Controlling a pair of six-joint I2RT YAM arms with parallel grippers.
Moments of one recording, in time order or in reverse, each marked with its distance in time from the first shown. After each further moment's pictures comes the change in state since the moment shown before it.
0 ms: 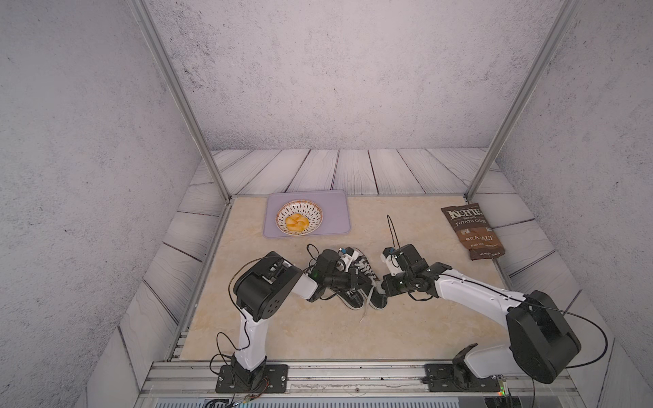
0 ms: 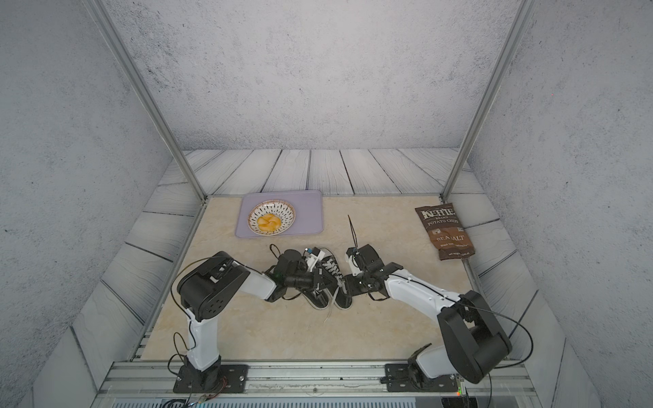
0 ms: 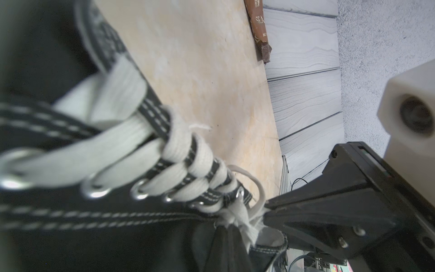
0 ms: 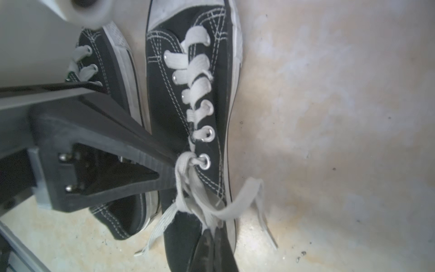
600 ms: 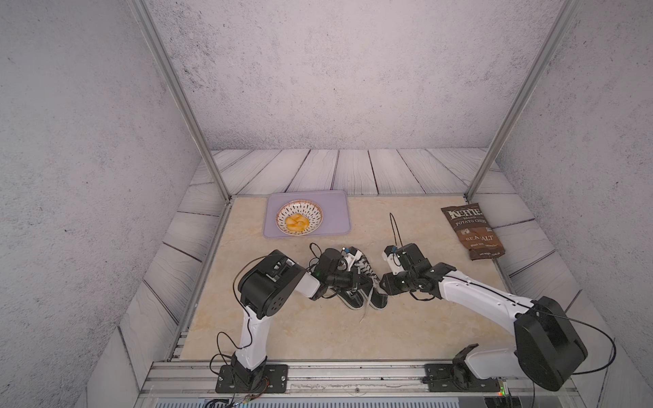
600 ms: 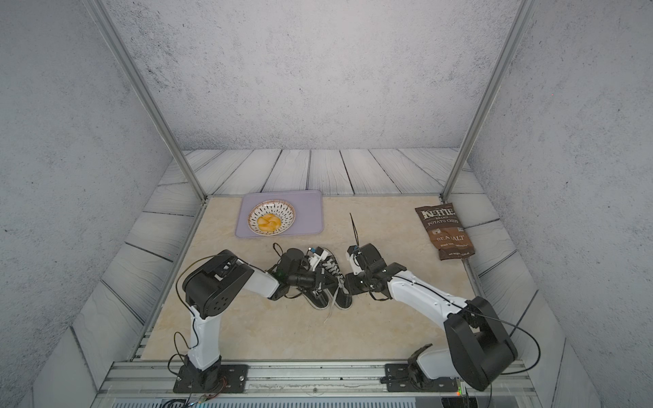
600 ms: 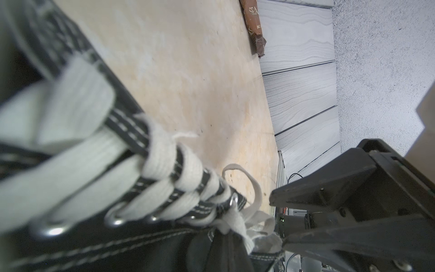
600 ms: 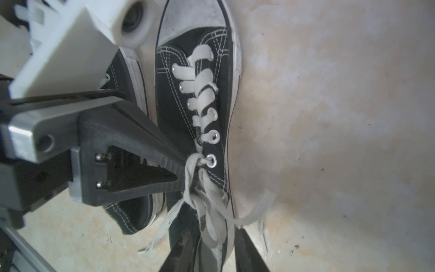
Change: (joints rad) left arm -0.009 0.054 0.054 0.012 0.054 0.004; right arm 0.000 -0.036 0.002 -0.004 -0.009 -0.002
